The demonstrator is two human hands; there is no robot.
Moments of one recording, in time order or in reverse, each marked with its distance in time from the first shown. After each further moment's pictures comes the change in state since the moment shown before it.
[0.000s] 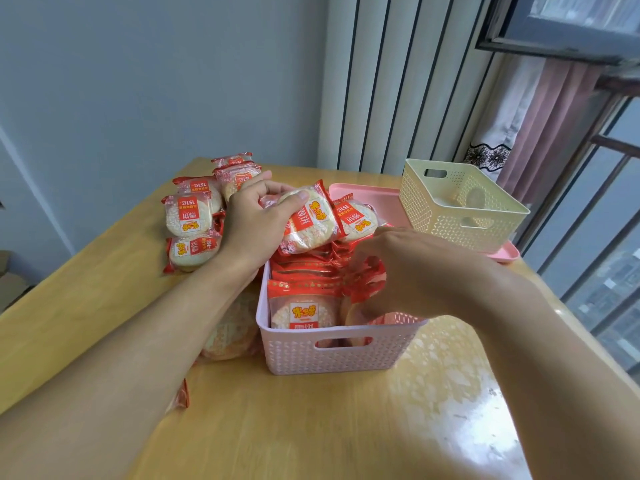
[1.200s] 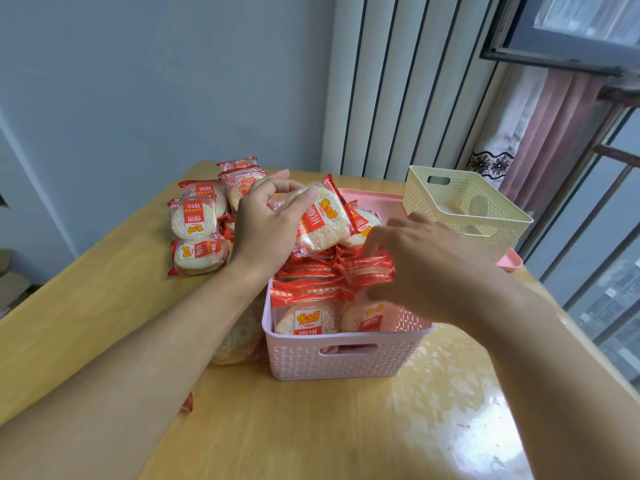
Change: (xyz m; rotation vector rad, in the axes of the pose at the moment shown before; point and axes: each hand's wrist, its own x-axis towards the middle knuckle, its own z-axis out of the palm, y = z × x) left_hand -0.011 0.014 0.004 -0.018 0.032 0.079; right_hand 0.000 -0.001 -0.002 -0.166 0.163 0.033
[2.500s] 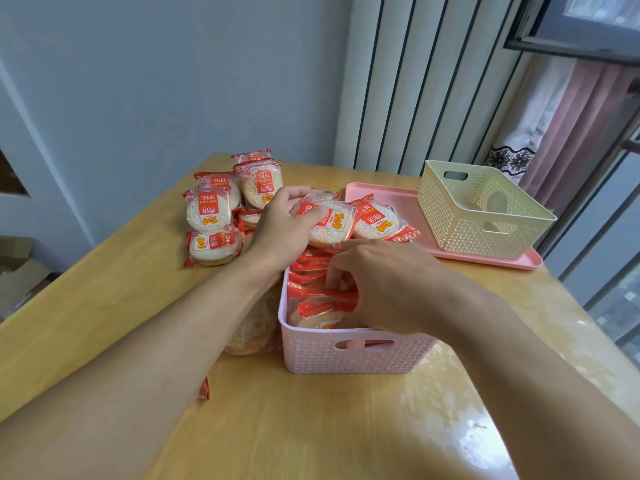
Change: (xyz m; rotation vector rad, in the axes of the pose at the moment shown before) left_hand 0.006 -0.023 0.000 -0.015 -0.155 -0.205; right_hand 0.014 -0.034 0.020 0.112 -0.040 -0.282
